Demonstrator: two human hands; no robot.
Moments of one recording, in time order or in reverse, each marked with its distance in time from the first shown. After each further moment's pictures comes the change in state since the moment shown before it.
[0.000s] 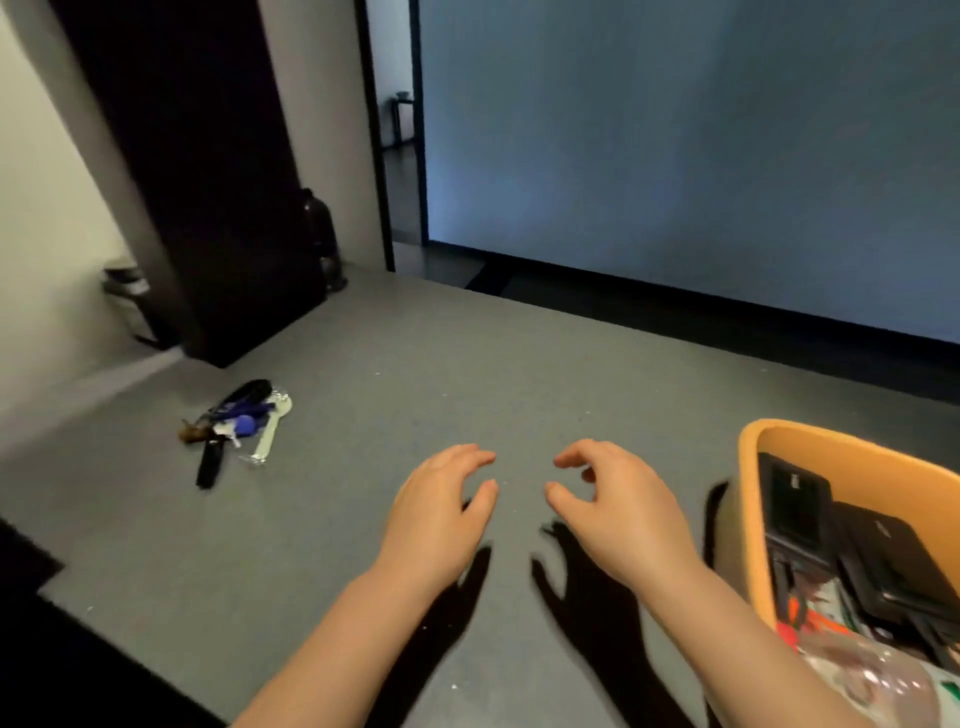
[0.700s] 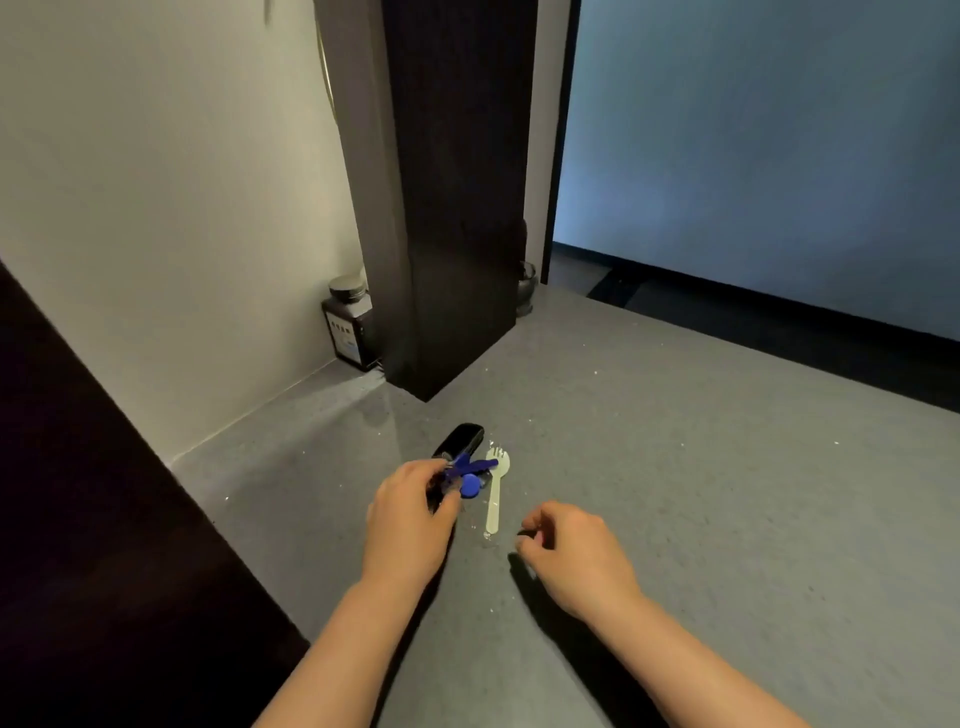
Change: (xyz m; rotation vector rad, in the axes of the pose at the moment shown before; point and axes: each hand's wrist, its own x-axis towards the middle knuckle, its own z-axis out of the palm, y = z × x) left_hand 0.061 -0.252 -0.159 0.042 0.244 -0.413; right_hand 0.109 -0.218 0.213 0.128 -0.389 -0.017
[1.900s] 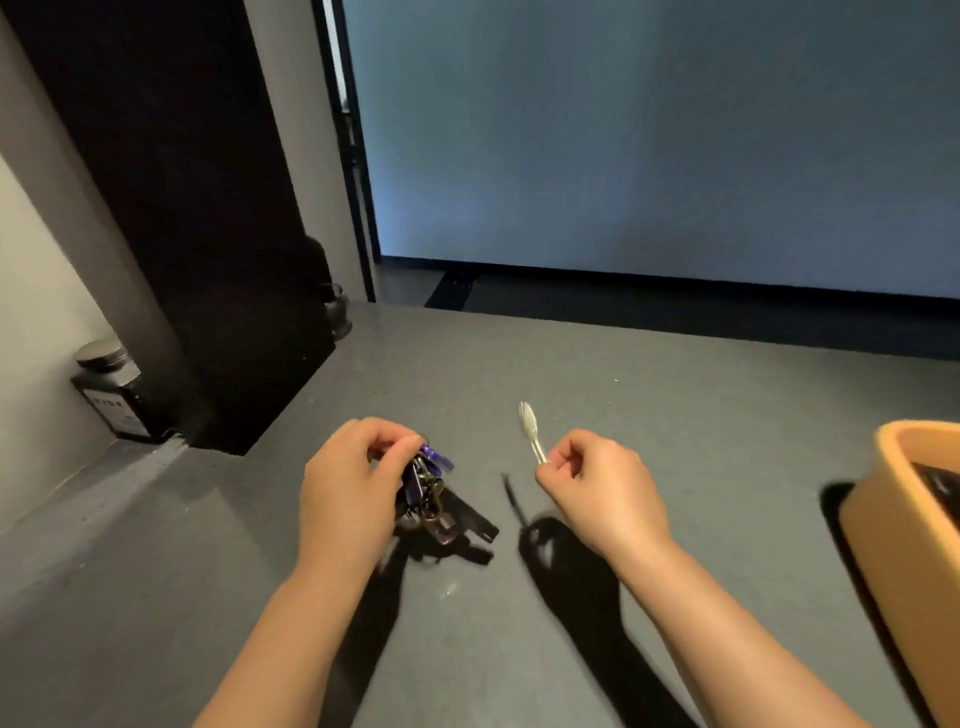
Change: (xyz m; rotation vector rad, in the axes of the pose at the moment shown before) left_hand -0.019 0.128 0.017 -0.337 -0.039 0.322; right_hand -0.067 0.077 -0.121 0.116 0.554 0.265
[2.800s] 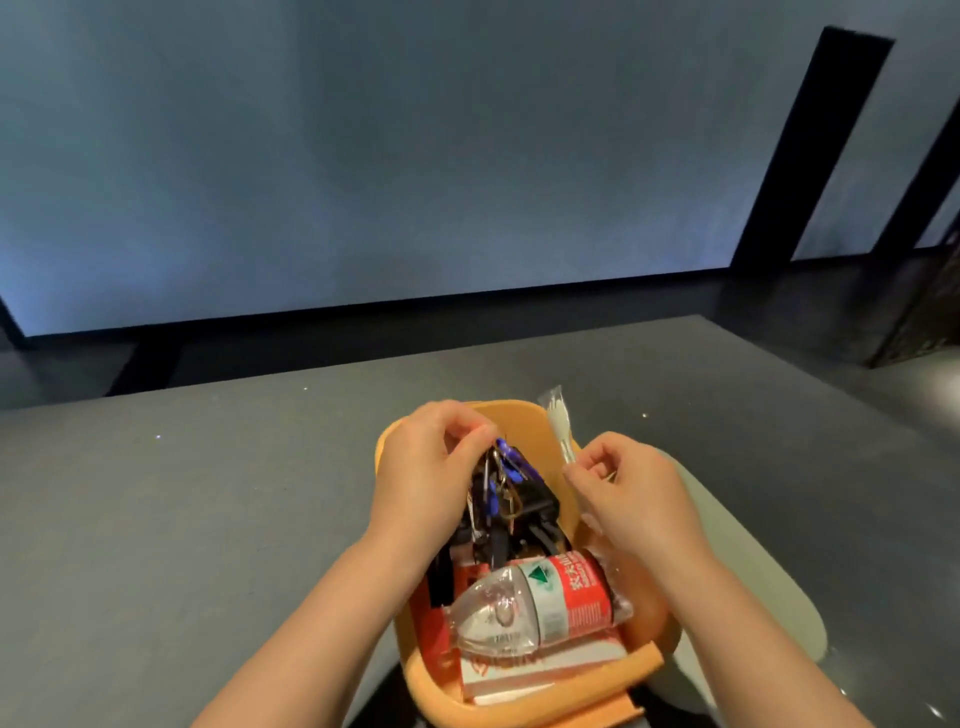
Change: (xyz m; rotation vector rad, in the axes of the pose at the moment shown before) left_hand -0.164 0.289 0.317 -0.371 -0.608 0.380; right_hand -0.083 0.289 -0.311 -0.034 0.444 0.395
